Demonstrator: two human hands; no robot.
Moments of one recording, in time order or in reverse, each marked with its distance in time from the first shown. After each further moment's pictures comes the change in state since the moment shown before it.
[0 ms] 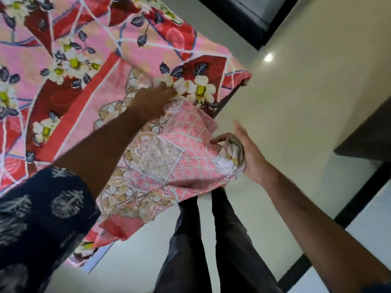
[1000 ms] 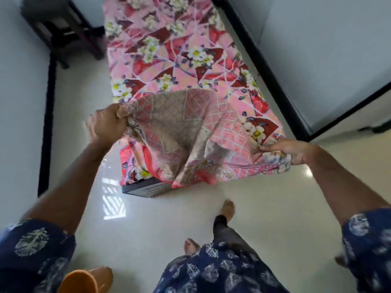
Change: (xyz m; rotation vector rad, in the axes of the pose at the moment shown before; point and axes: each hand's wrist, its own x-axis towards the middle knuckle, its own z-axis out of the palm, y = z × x) left_hand -0.546 0.085 -0.102 -0.277 0.727 -1.337; right_hand -0.194 -0.135 0.083 -0.855 -0.325 0.151
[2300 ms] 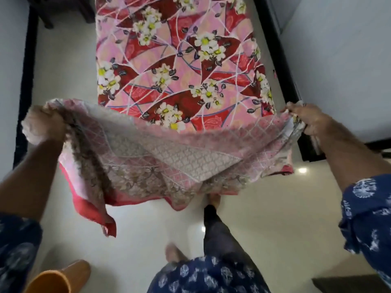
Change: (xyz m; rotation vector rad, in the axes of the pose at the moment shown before) left_hand 0.175 -0.165 0.170 -0.219 -0.006 -0.765; right_hand 0.182 -0.179 -0.132 0.033 0.525 -0.024
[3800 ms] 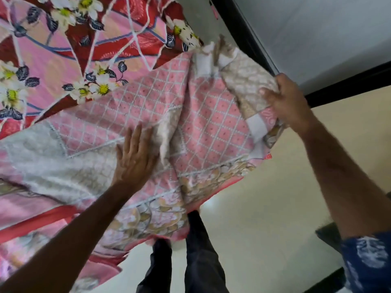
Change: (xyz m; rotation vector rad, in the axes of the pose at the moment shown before) left_hand -0.331 0.205 0.361 0.348 -0.815 1.174; right_hand 0.211 0.142 -0.081 -0.352 0.261 -0.350
